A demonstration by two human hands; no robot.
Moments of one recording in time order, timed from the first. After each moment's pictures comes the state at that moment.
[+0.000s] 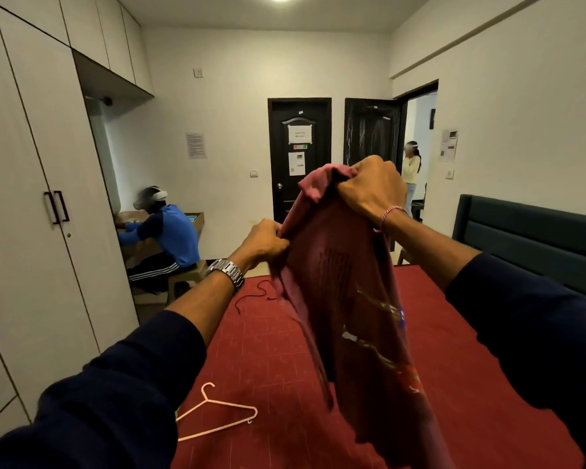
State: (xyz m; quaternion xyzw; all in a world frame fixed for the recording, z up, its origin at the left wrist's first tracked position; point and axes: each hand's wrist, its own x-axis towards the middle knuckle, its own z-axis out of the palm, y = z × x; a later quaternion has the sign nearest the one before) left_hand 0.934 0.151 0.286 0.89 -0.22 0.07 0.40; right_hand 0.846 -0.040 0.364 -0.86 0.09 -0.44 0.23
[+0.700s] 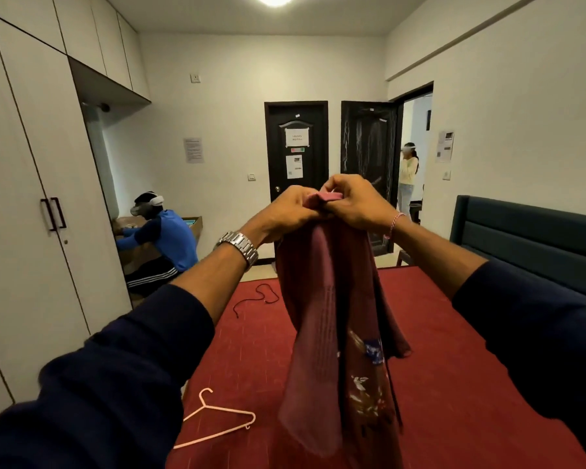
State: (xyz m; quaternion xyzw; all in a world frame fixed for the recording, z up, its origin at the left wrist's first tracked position) left_hand 0.916 0.105 0.345 0.79 -0.41 0.00 0.46; right_hand 0.855 -0.064 0.353 -0.89 -0.15 -0.27 0.34
